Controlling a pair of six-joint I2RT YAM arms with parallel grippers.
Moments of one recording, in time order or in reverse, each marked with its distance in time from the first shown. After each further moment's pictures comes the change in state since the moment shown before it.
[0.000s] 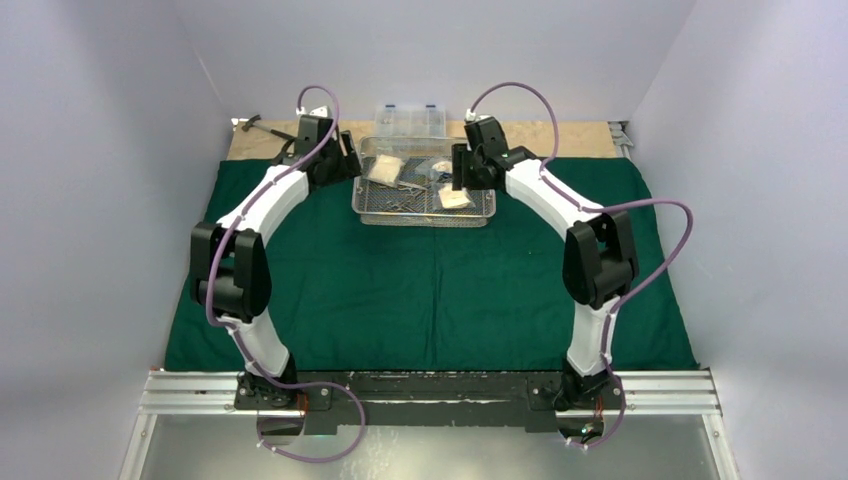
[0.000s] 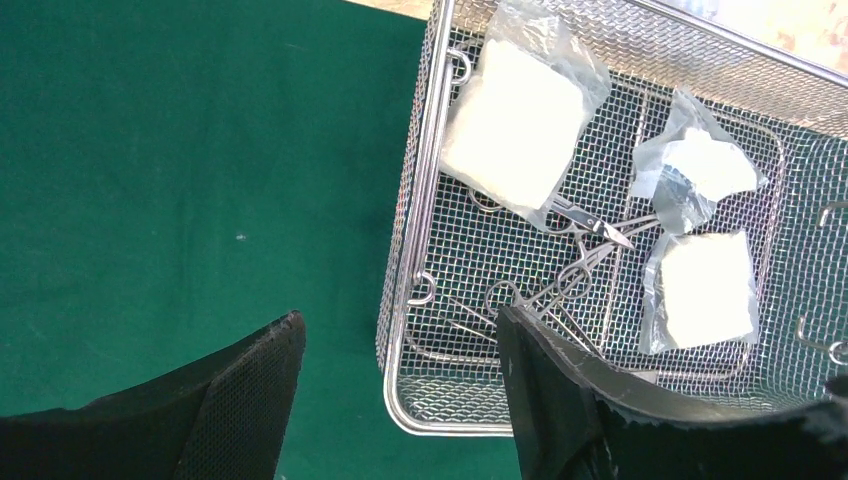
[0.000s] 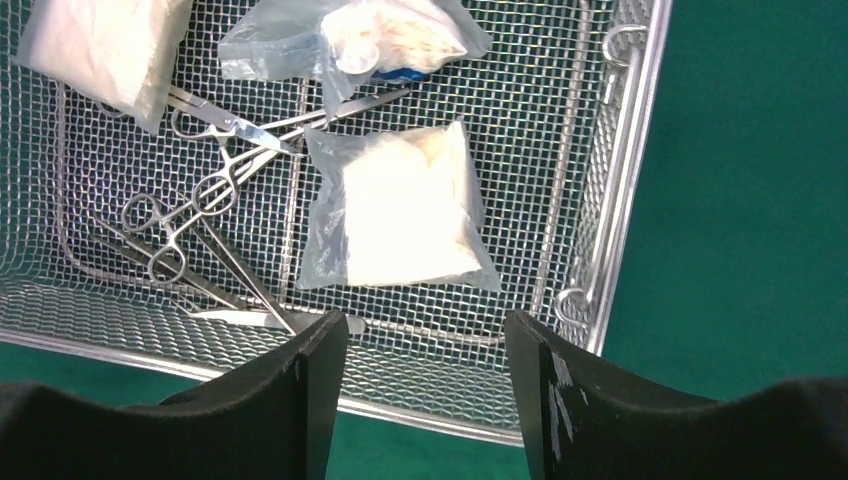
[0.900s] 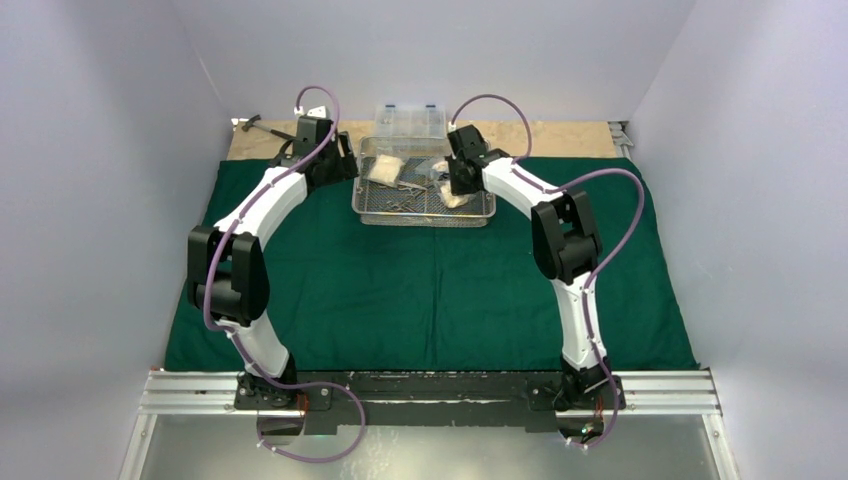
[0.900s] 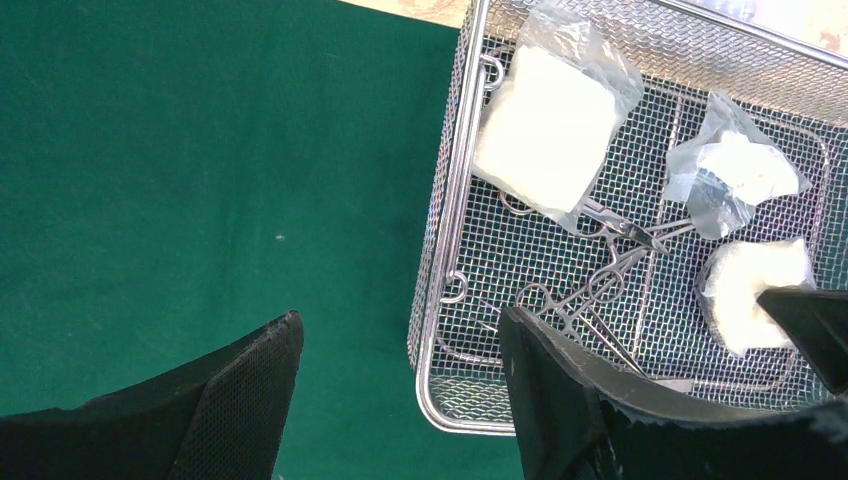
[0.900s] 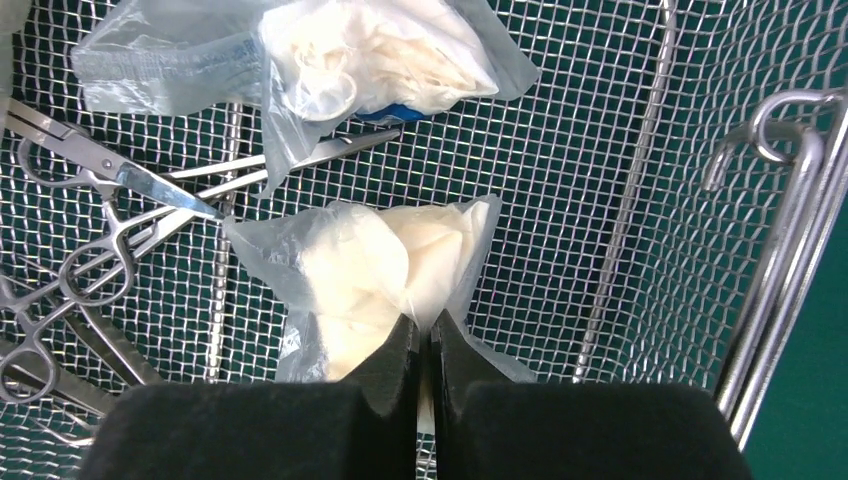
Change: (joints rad) left arm 0.000 -0.037 -0.021 -0.002 -0.055 0.044; right arm 0.012 0.306 0.184 0.021 0.013 -0.080
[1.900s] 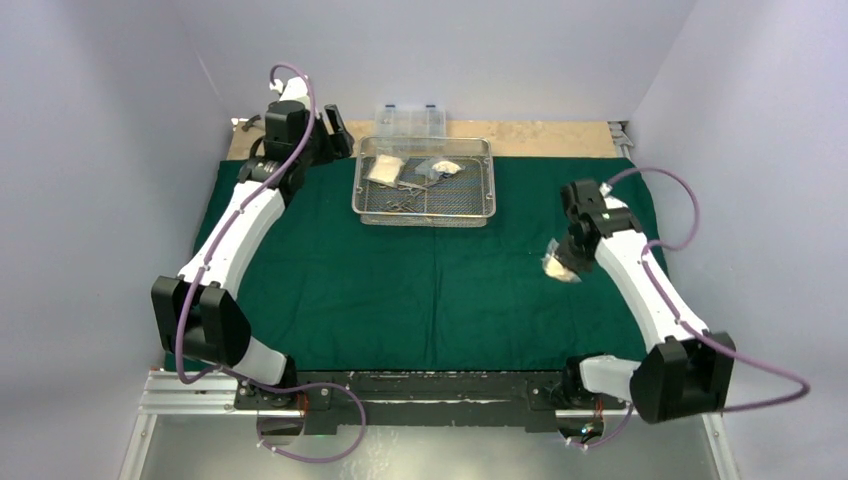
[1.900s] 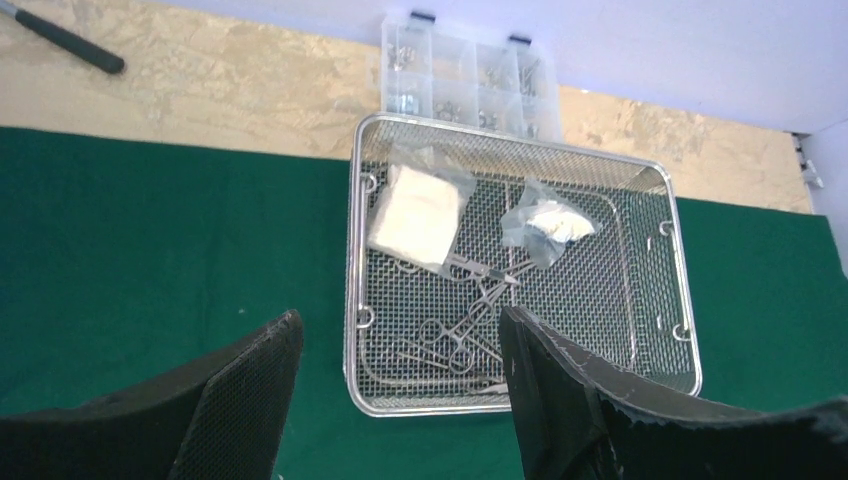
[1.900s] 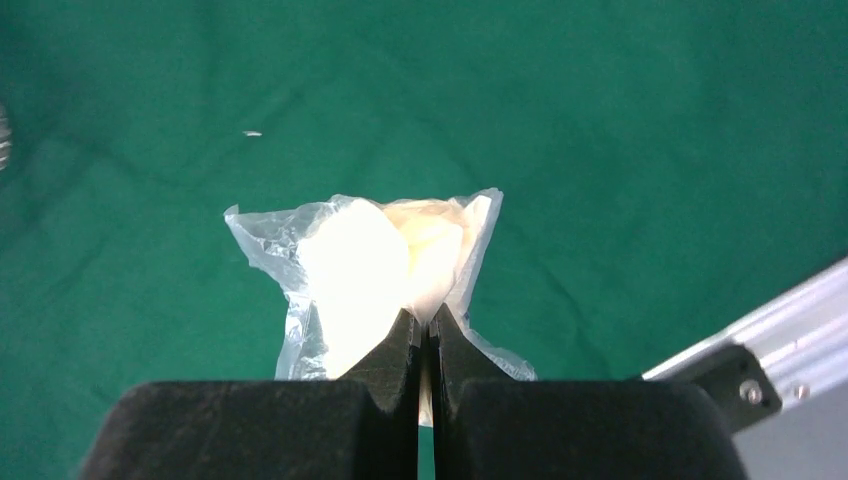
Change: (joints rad) left arm 0.000 -0.254 -0.011 0.090 0.095 0.037; right arm -0.243 -0.964 -0.717 -0.525 0.181 0.492
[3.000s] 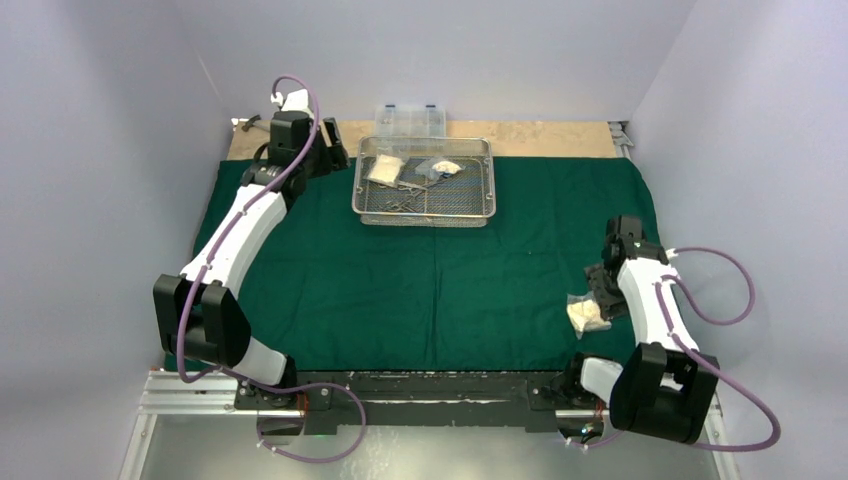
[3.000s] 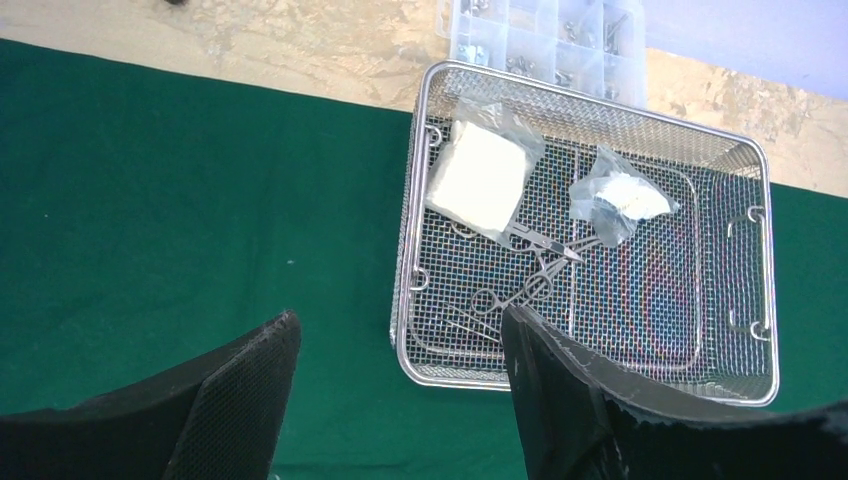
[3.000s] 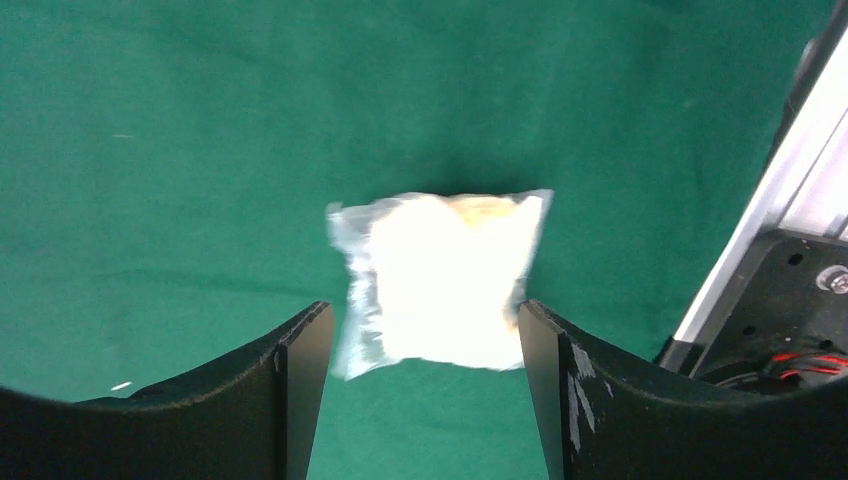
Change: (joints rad) left arm 0.000 -0.002 -0.064 -0.054 -0.083 0.001; right arm -0.428 -0.124 -0.360 0.038 0.018 0.397
